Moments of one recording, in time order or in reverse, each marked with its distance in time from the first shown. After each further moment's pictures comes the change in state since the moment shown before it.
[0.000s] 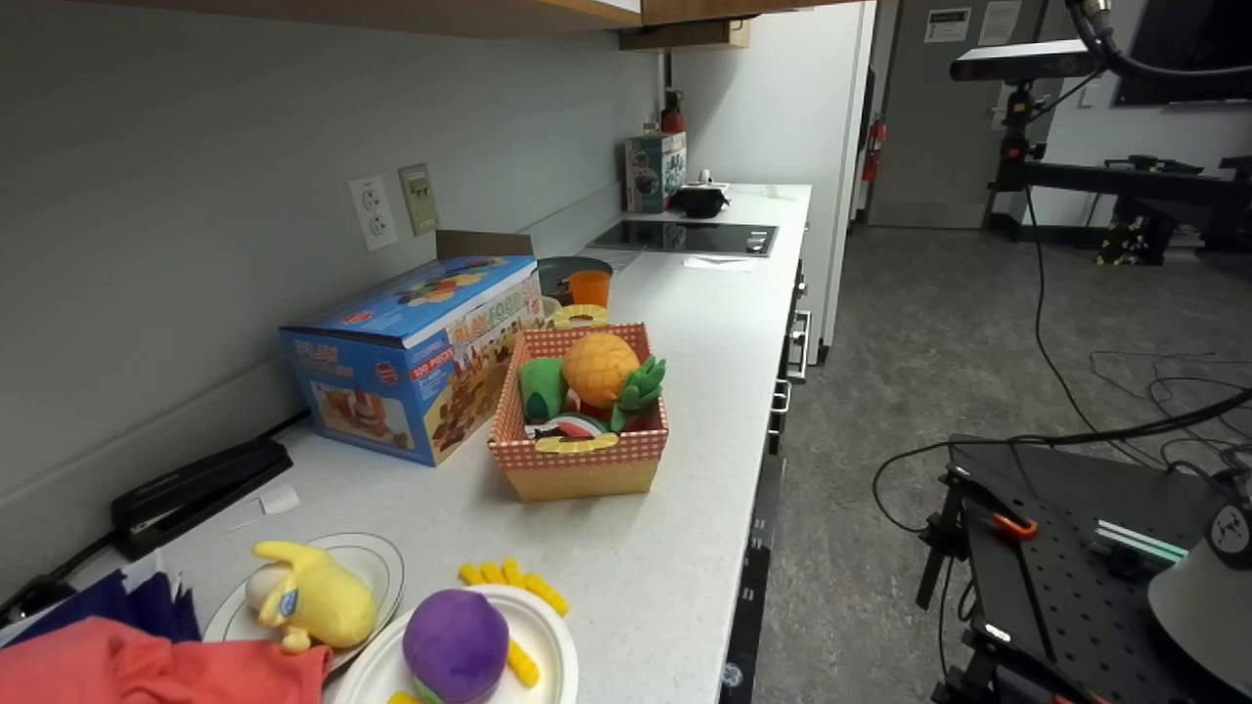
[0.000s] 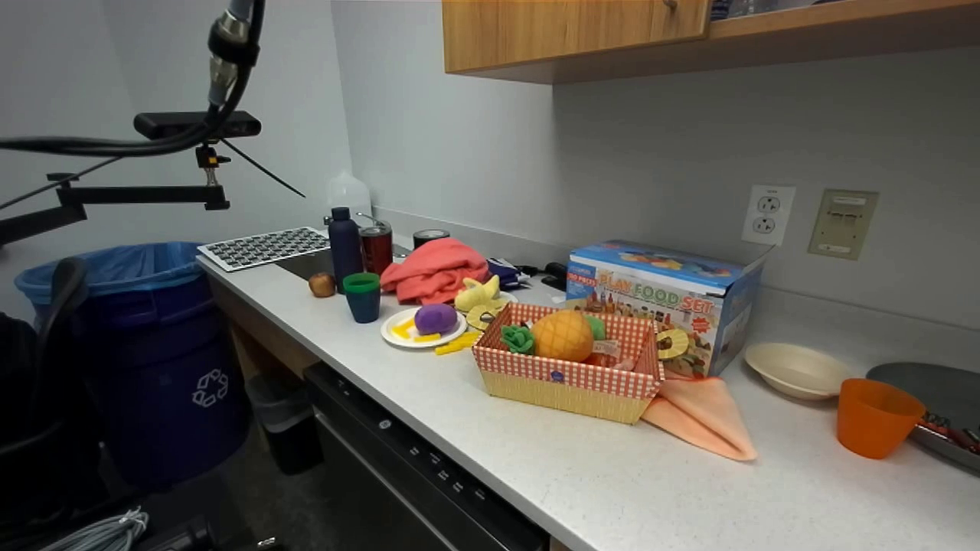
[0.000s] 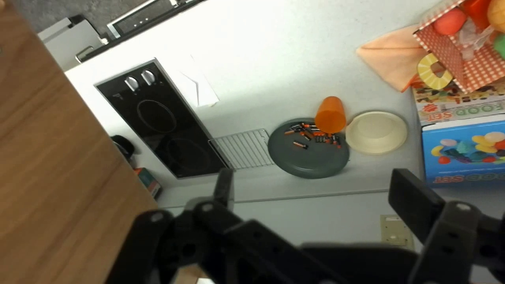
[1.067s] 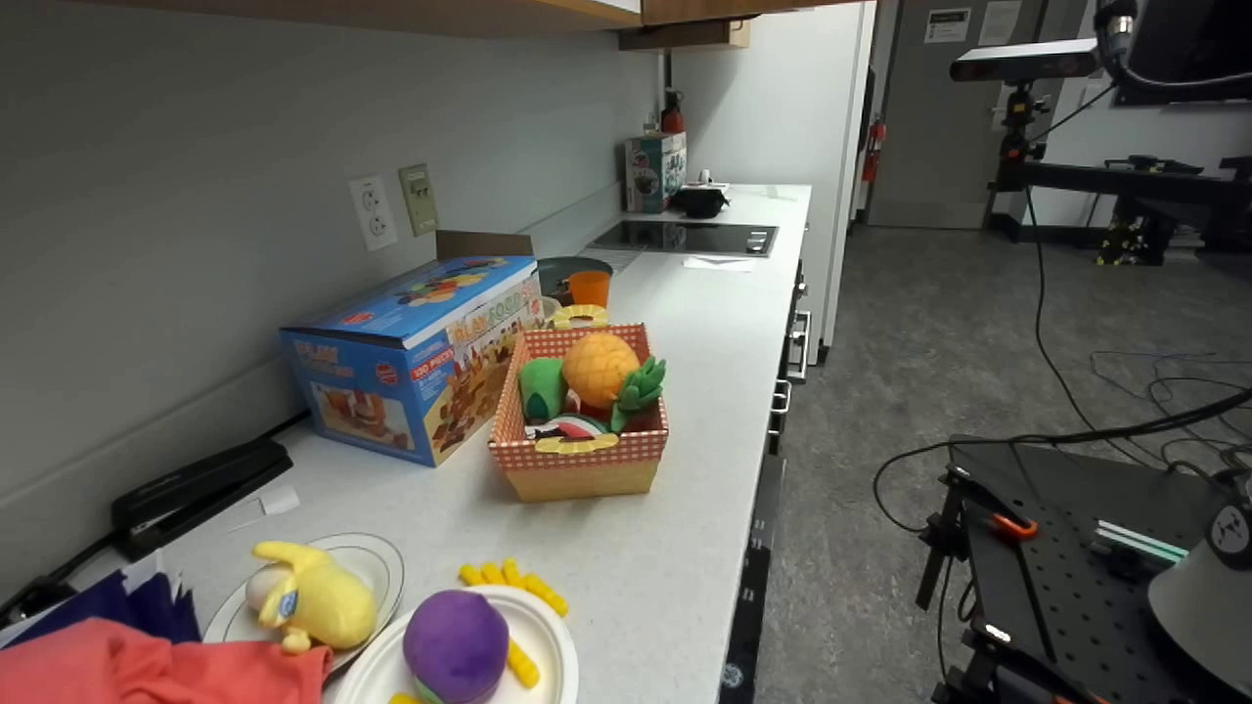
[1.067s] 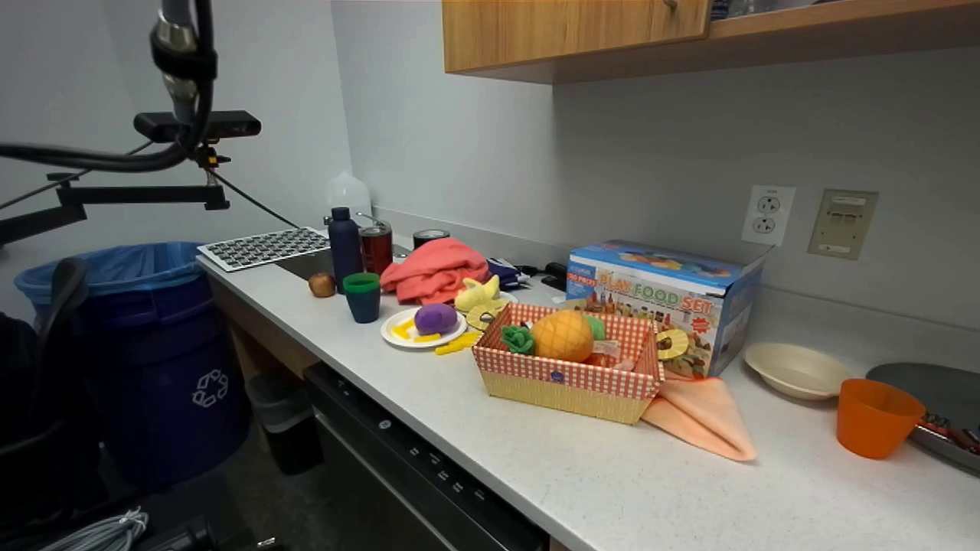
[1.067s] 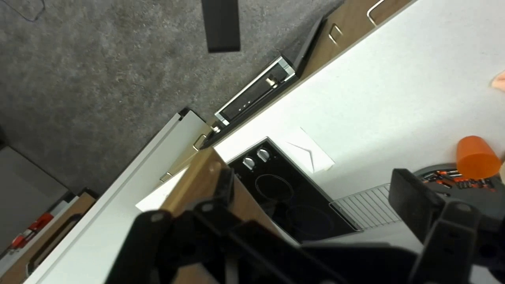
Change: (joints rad) arm -0.130 -0.098 -0.042 -0.101 -0.185 -0.115 0.168
